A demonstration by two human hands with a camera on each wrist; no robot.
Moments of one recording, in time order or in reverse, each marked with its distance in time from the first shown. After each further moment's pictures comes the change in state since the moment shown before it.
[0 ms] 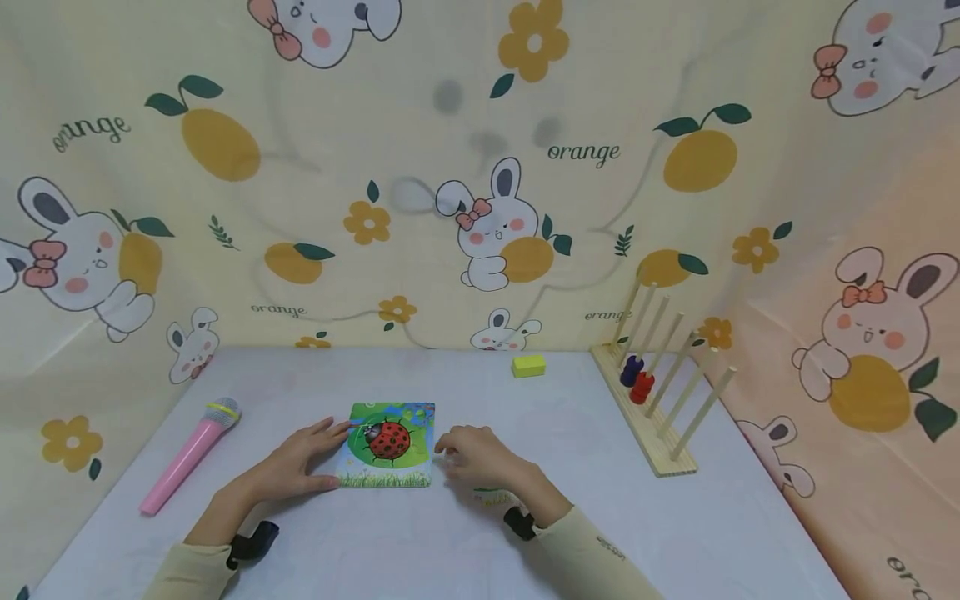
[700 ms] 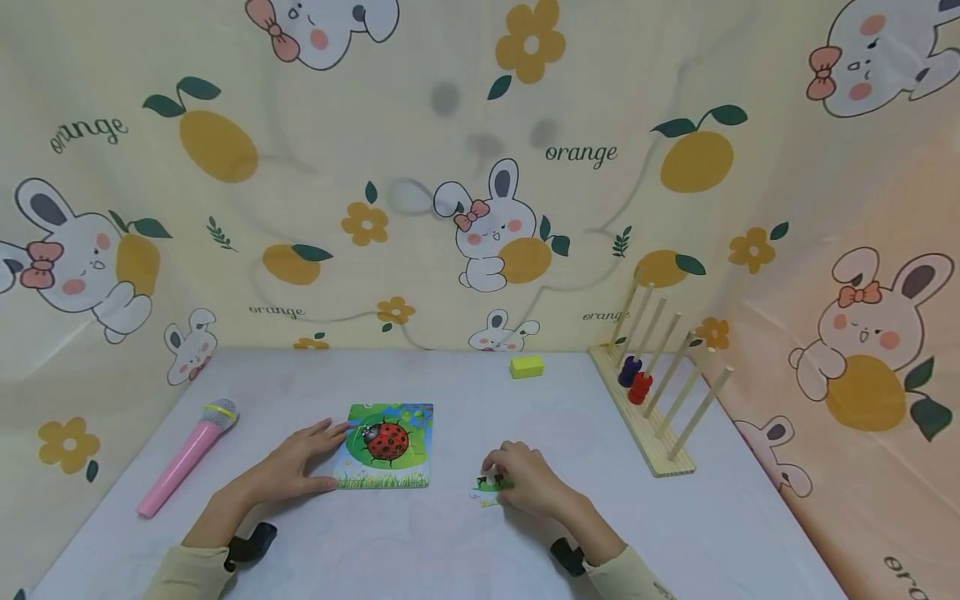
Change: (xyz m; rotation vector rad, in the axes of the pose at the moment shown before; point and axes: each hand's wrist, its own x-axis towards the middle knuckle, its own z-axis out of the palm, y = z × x) left_hand 0.000 0.000 0.001 0.011 0.002 -0.005; right_hand -0.069 0.031 -0.001 0.046 0.086 0.123
